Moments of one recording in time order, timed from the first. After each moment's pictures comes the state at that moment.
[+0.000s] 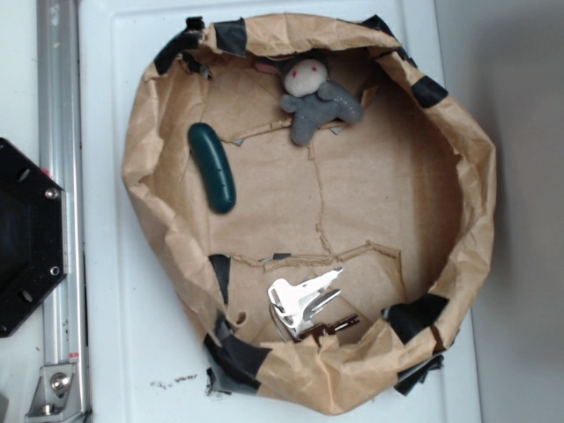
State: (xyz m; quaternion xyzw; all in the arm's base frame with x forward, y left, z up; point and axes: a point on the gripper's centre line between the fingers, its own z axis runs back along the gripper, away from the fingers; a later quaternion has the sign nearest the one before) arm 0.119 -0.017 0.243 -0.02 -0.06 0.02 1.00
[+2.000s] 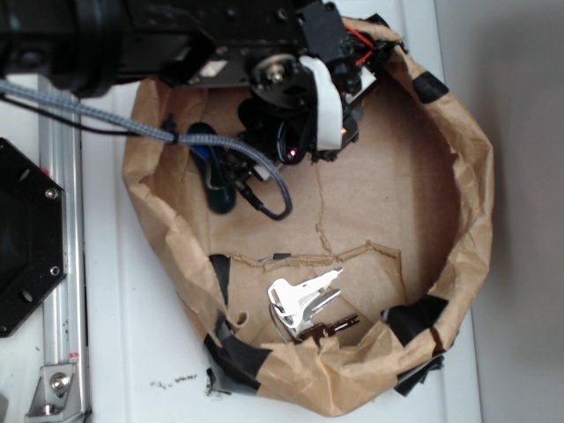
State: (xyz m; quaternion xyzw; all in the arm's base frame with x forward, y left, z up) arm 0.276 0.062 0.056 0.07 -0.09 -0.46 0.88
